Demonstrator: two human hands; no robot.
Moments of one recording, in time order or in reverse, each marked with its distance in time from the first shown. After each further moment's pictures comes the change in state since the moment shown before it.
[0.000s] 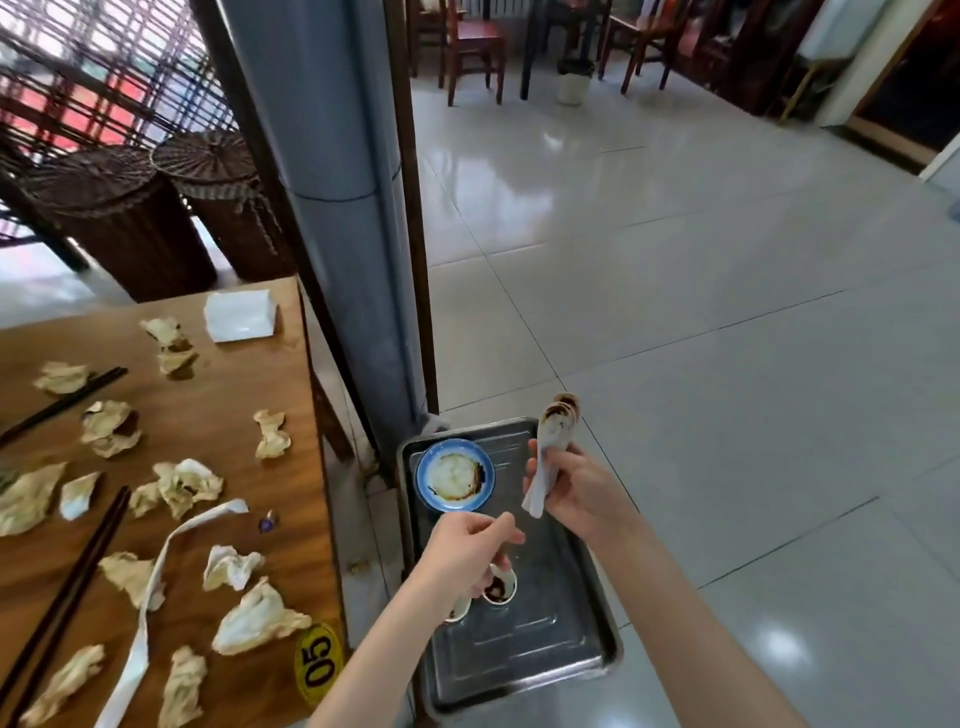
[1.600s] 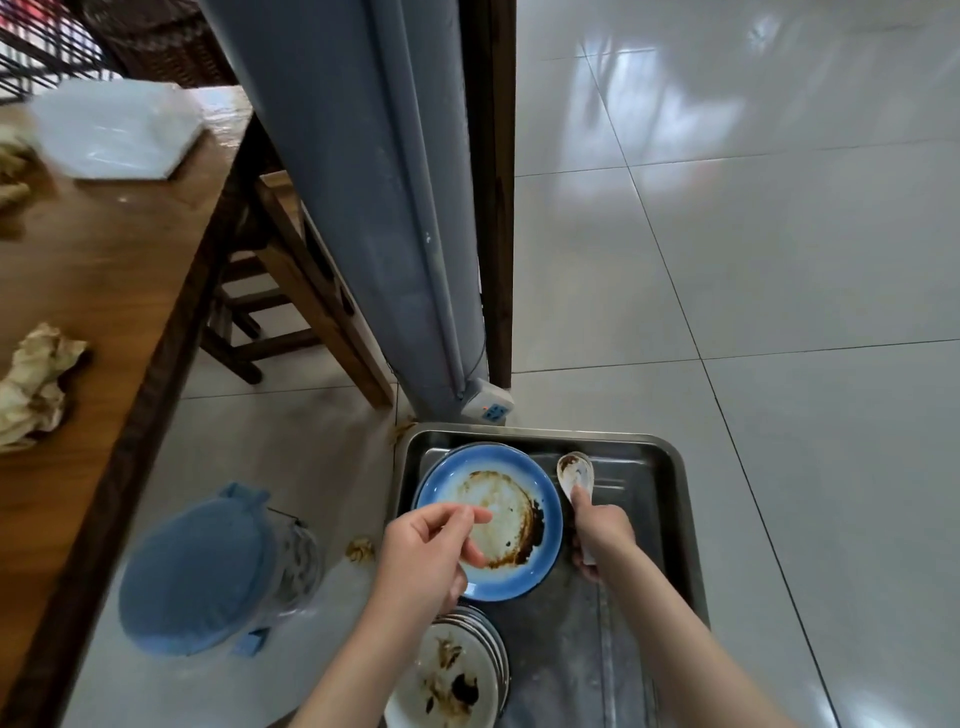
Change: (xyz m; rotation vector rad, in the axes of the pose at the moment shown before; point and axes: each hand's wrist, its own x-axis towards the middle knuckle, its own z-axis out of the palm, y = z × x) left_hand 0.307 -0.100 -0.026 -0.435 0.468 0.006; right_hand 0.395 0.151 -0.142 -0.967 0.412 0.384
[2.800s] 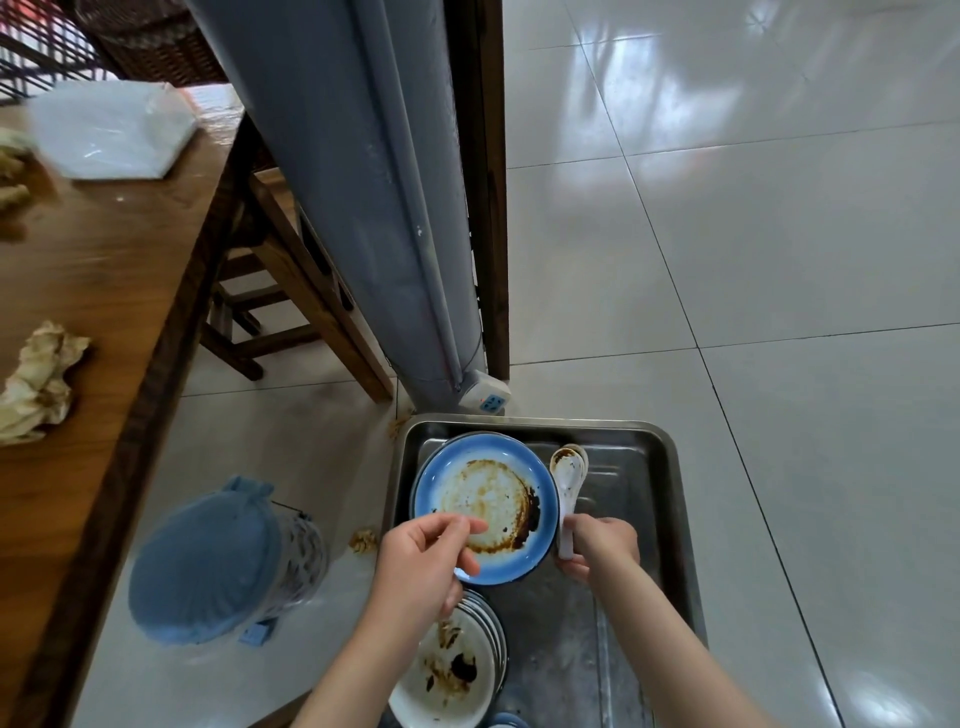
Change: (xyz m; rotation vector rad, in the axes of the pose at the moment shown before) left_hand -0.012 -0.010 -0.002 0.036 -0.018 -0.047; right_hand -0.016 0.022 0.000 0.234 0.045 0.113
